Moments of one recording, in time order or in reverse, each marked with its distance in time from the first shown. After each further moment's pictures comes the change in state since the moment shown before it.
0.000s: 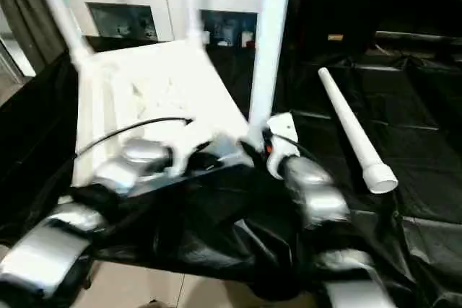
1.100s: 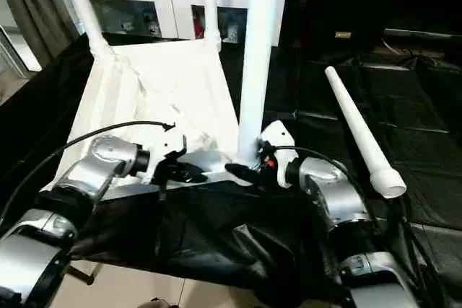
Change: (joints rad) left arm 0.107 0.225 -0.011 -0.160 -0.065 -0.091 -0.477; right arm 0.064 -0.233 0.154 -0.133 0.058 0.002 0.678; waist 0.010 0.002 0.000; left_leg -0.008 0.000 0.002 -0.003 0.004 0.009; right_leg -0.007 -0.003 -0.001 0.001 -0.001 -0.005
